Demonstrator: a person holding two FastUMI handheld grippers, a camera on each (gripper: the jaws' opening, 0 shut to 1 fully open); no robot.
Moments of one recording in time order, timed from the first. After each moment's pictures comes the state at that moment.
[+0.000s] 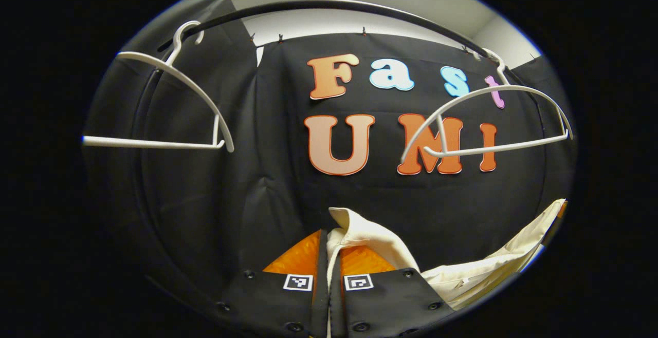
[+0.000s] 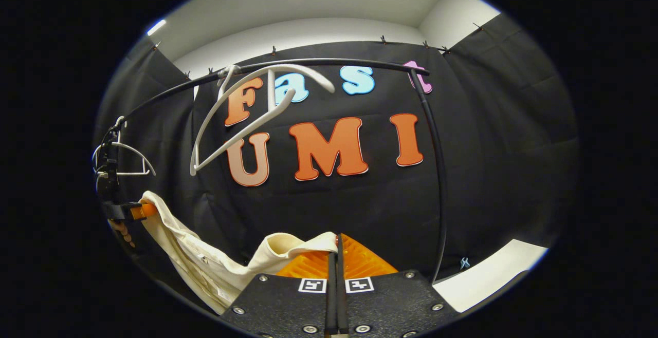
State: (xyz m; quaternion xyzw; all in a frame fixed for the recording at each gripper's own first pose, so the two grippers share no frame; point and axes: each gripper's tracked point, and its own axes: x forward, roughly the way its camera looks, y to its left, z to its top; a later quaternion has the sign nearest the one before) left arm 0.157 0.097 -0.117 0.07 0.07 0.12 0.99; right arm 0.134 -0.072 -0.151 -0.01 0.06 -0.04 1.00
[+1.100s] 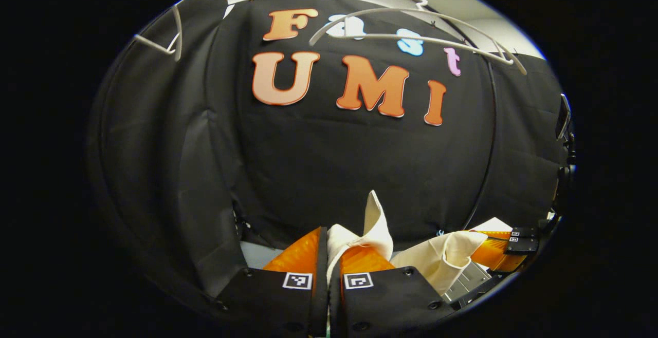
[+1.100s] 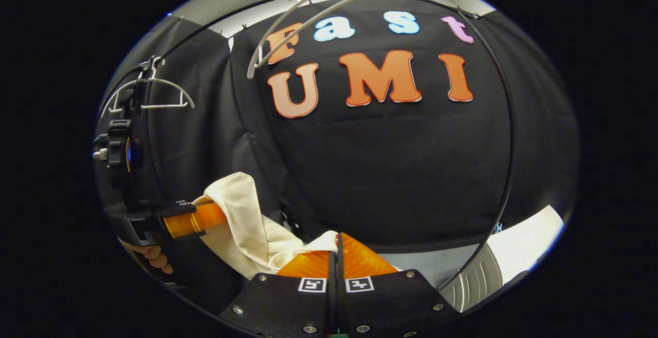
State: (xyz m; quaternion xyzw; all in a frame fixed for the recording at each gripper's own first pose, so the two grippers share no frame) left arm 0.091 0.003 -0.325 -0.01 0.22 0.01 0.98; right arm 0.092 0.042 -0.364 0.01 0.22 0.06 0.97
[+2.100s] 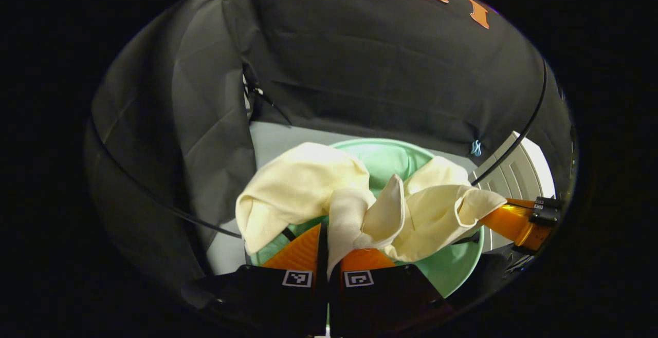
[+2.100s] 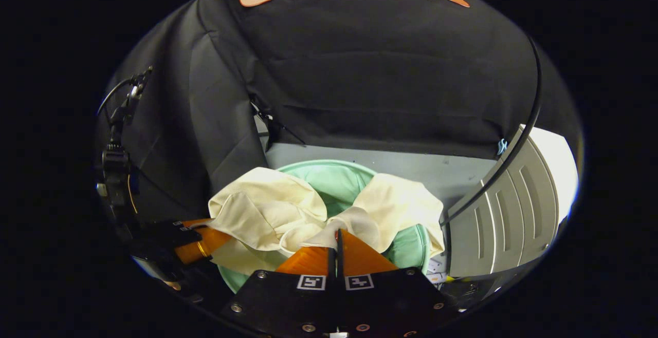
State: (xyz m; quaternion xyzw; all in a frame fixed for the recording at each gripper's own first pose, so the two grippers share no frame) left arm -0.028 0.013 -0.686 -0.03 0.53 0.07 0.85; right arm 0.021 0.008 -0.712 0.00 0.50 0.01 0.87
